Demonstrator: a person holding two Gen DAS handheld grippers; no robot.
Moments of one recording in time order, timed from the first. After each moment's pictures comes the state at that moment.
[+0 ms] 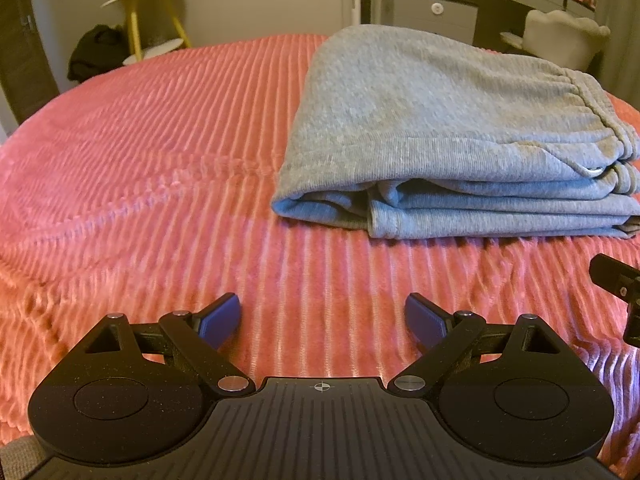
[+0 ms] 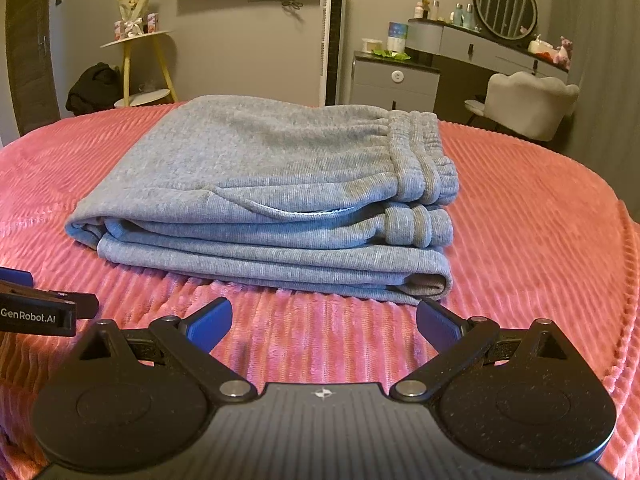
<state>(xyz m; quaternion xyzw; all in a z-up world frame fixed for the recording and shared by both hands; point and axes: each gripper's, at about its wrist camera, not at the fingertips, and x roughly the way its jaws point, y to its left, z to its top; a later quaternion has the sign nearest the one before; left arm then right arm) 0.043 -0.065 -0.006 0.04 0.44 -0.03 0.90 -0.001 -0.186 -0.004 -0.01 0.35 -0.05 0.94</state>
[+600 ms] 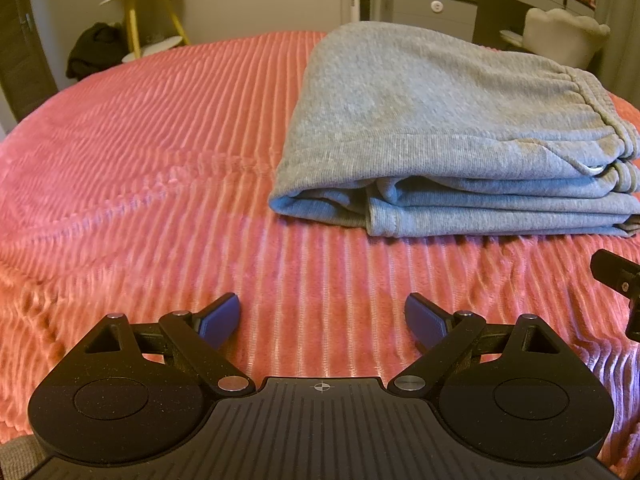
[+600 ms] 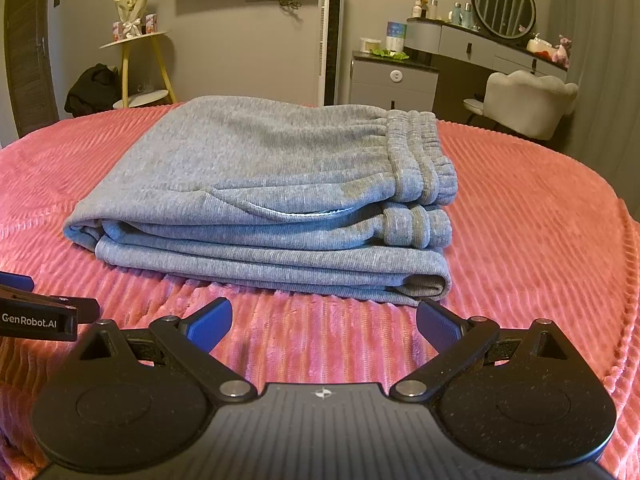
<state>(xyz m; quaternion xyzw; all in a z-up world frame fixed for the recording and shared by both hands) 0.044 -0.066 -0.008 0.03 0.44 -0.03 0.90 0.000 -0.189 -0.005 0.00 0.35 -0.05 0.94</state>
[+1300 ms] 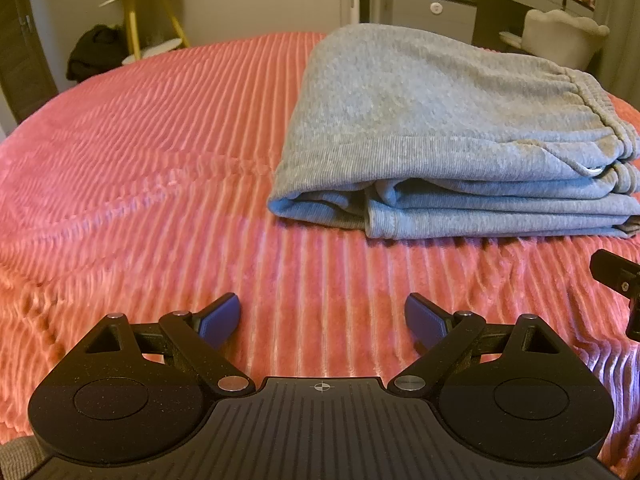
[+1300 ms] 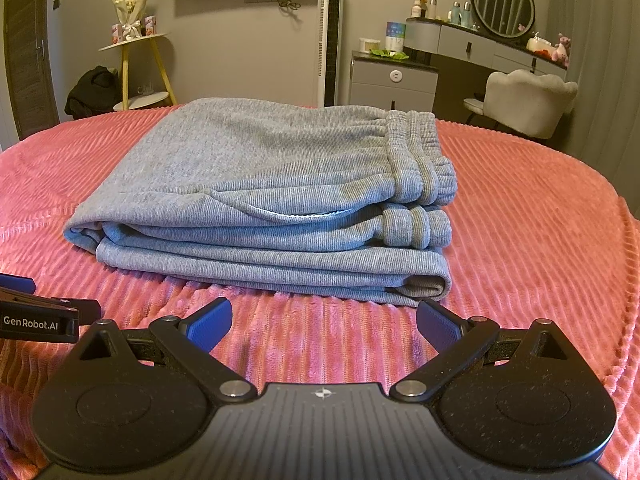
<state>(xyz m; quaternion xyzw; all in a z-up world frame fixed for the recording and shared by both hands) 0.045 -0.067 -0.009 0.03 0.44 -0.03 0.90 0.000 -0.190 -0.005 0.00 0.34 -0.05 0.94</state>
